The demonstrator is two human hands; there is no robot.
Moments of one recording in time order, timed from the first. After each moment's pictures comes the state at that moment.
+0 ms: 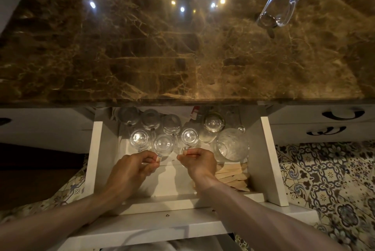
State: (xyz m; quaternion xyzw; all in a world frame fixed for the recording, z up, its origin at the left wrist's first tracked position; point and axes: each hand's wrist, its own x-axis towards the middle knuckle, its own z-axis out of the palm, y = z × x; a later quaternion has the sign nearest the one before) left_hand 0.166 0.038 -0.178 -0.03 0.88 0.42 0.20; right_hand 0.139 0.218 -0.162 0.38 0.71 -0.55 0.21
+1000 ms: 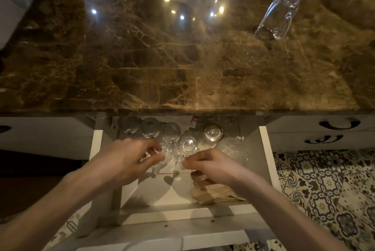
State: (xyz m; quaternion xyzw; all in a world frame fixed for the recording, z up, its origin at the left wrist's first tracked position) left_hand 0.115 0.045 -0.064 0.12 0.92 0.21 0.31; right_hand 0.119 0.259 -0.076 0.15 0.73 -0.47 0.47
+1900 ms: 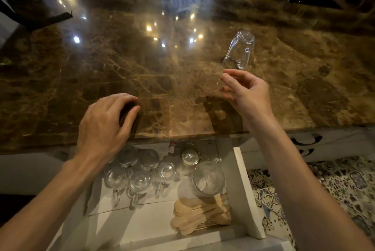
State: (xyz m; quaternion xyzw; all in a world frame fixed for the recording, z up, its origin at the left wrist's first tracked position) left_hand 0.045 0.056 -0.052 0.07 0.96 0.24 -0.15; right_hand -0.007 0.327 -0.009 0.12 0.71 -0.69 -0.04
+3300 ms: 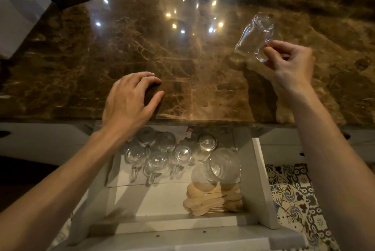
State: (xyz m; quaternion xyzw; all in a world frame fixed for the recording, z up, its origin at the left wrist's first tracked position) left_hand 0.014 0.065 -0.051 0.07 0.96 0.21 -0.15; right_hand -0.061 0.366 0.017 0.11 0.86 -0.46 -0.17
